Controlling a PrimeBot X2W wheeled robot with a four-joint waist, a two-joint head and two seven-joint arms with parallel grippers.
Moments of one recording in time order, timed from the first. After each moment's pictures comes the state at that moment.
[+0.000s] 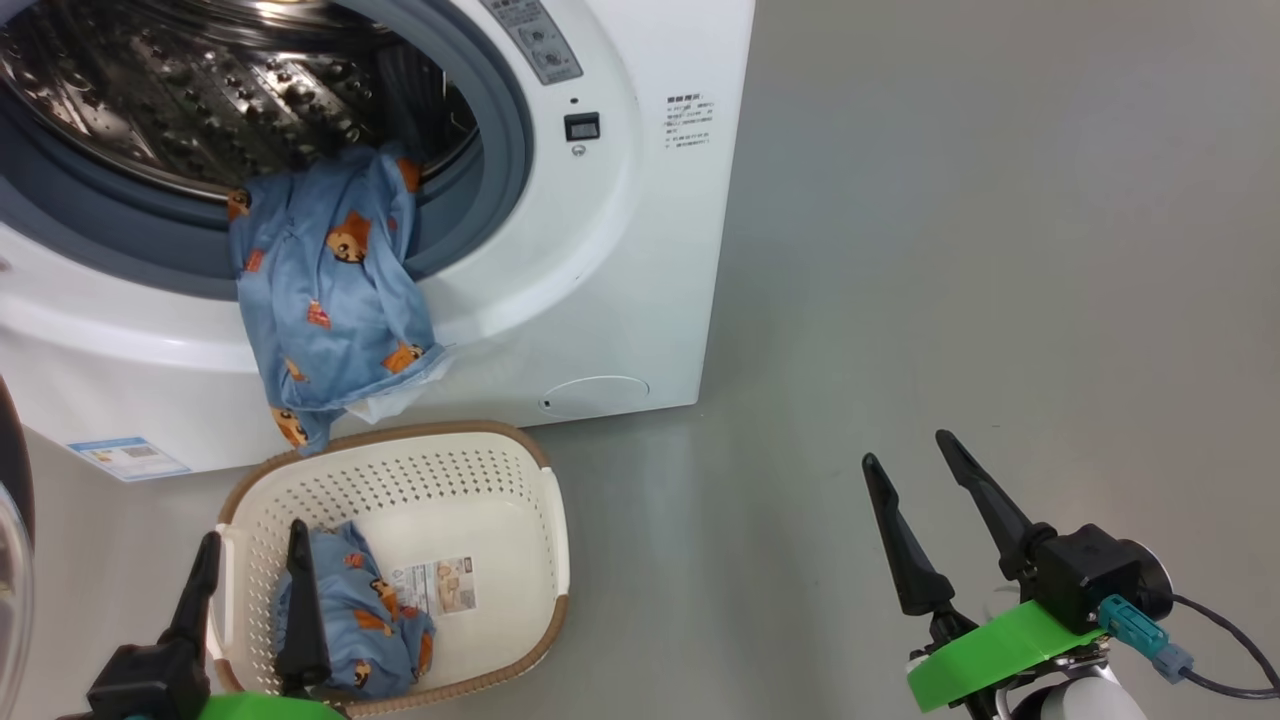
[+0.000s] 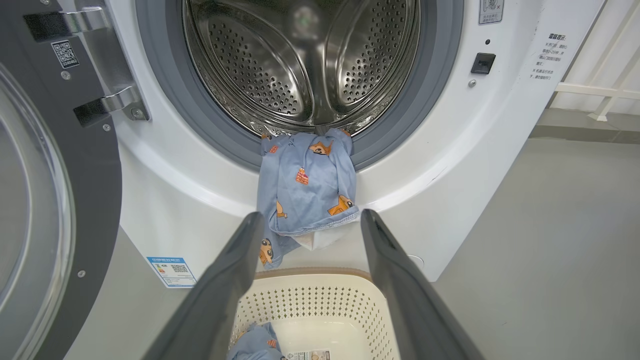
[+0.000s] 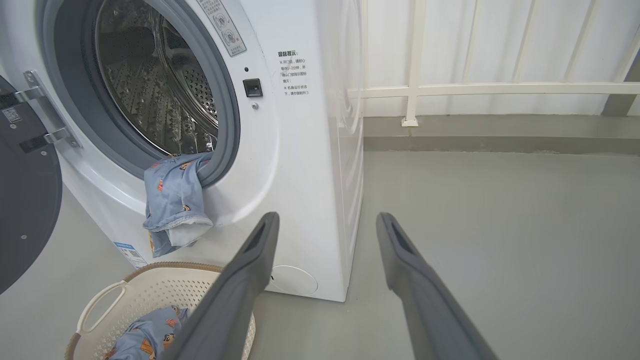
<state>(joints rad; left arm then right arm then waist) 0.01 0.25 -0.25 0.01 -0.42 0.23 -0.20 -0.10 -0.05 0.10 0.08 0.13 0.12 -0.22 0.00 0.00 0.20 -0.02</state>
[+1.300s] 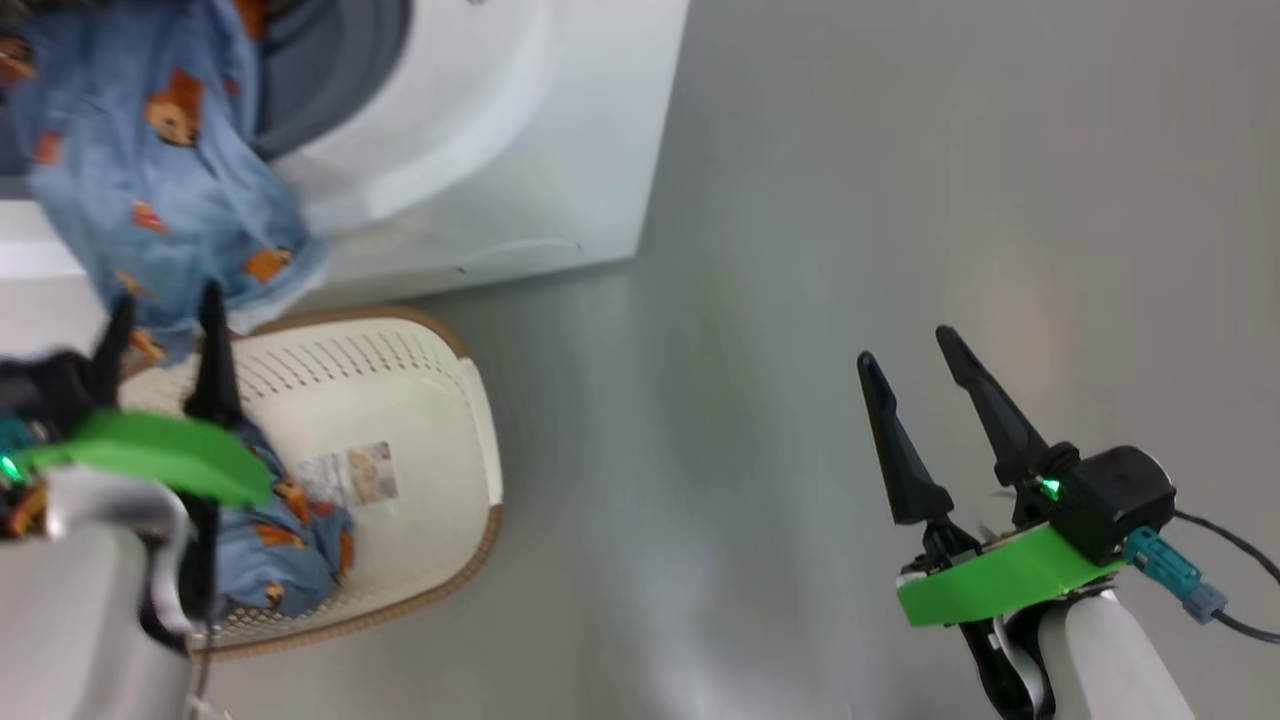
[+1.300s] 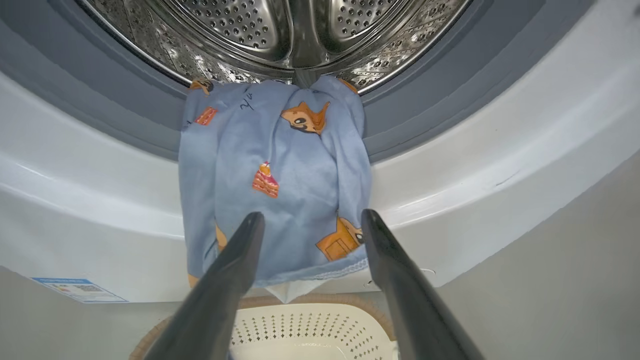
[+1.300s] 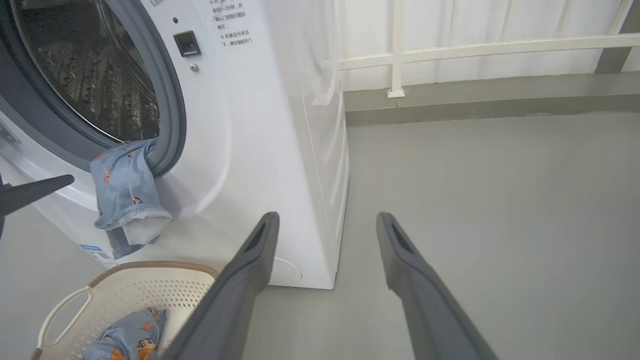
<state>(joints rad) -0.47 0.29 -0.22 0.32 -0.53 0.11 -0.09 -0.21 -0.05 0.12 0.03 0.18 0.12 -0.24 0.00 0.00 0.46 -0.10</state>
